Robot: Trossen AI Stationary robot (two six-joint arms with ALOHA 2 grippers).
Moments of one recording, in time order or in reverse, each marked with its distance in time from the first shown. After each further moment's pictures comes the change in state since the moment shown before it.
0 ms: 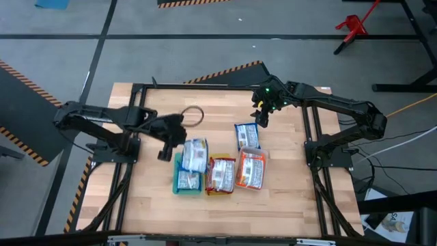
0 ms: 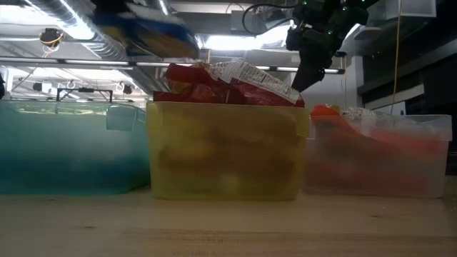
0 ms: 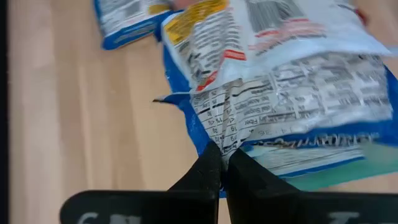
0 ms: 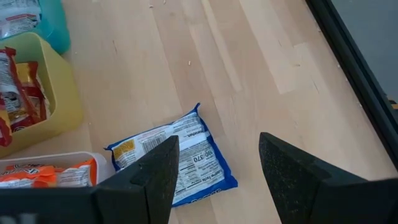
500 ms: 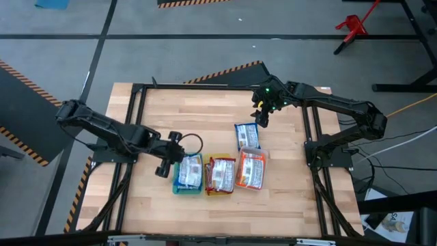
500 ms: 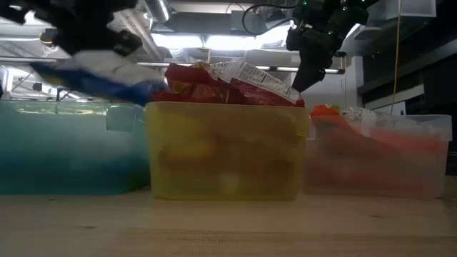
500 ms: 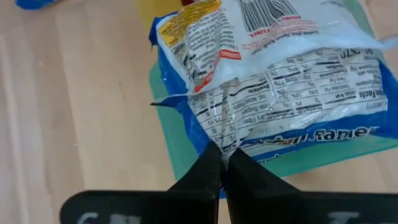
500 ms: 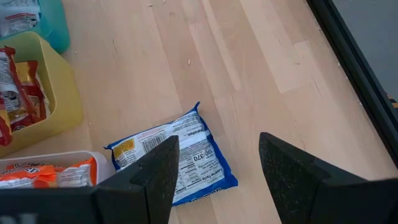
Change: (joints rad) left arm -0.226 0.021 -0.224 0.140 -0.087 -0.171; right arm 0.000 0.000 0.000 -0.003 0.000 0.002
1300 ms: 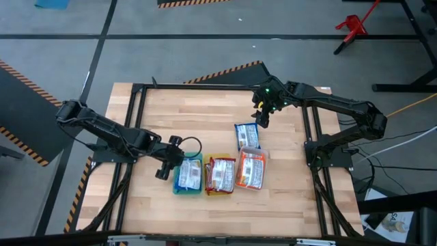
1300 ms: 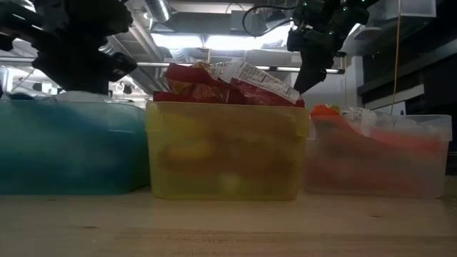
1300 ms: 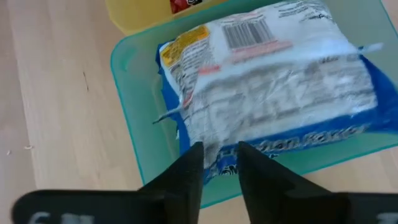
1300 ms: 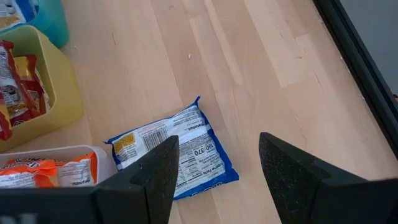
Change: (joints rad) left arm -0.001 0.000 -0.155 0.171 0.057 -0.012; right arm 0.000 0.000 0.000 -0.019 0.000 0.001
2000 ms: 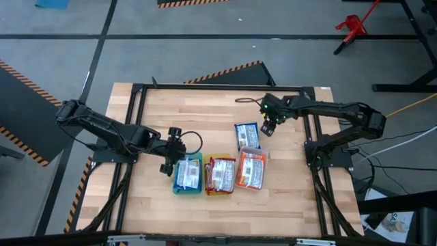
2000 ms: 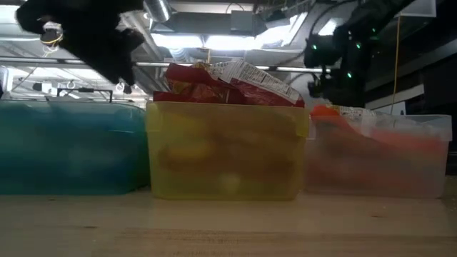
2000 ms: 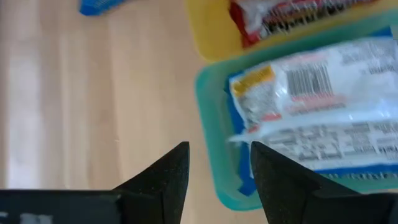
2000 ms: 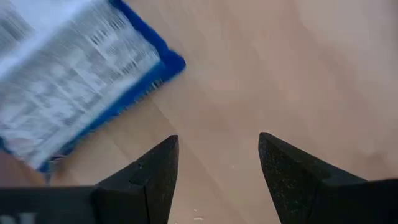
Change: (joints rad) left arm 0.002 0.000 0.140 -0.129 -0.208 -0.010; right arm 0.000 0.016 -0.275 -0.016 0.251 0.238
